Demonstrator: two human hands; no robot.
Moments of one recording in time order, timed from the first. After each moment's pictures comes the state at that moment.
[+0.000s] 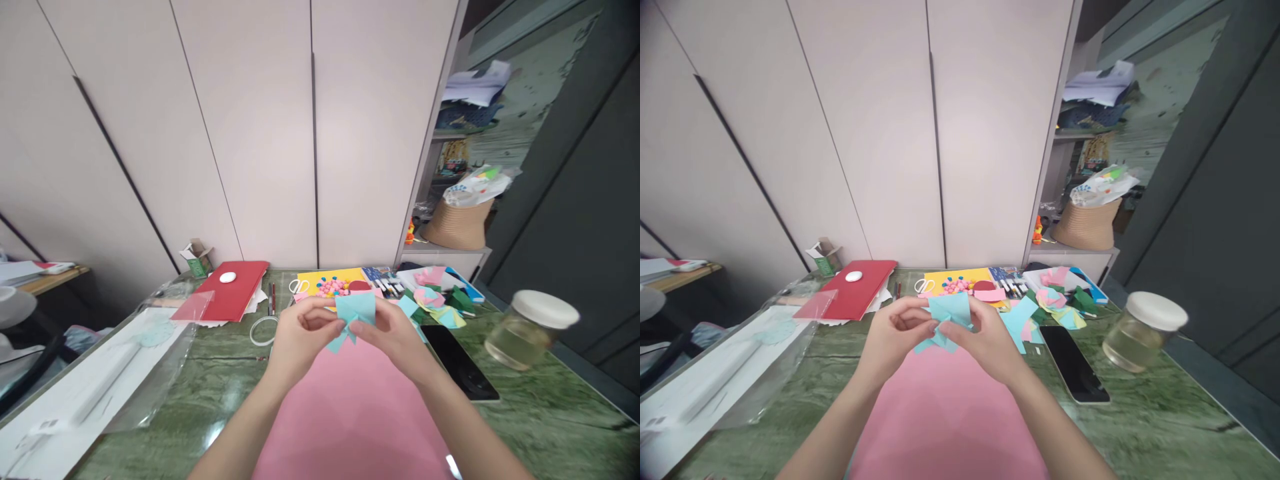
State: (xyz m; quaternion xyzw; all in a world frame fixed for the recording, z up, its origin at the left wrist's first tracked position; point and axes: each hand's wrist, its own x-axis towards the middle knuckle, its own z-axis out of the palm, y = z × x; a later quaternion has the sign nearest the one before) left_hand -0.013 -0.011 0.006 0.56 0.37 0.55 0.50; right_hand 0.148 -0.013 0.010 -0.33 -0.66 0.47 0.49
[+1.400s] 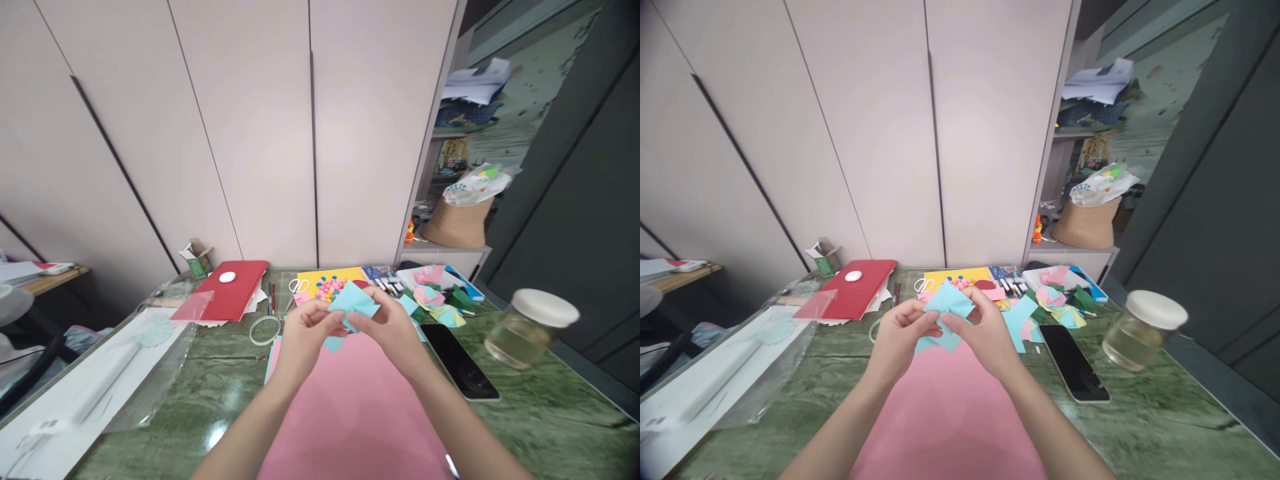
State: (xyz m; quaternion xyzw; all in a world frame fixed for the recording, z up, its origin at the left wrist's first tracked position) left_hand -0.004 -0.008 -0.001 0.51 0.36 0.55 0.56; right_hand 0.143 -0.008 0.007 -0.37 -0.61 0.45 0.53
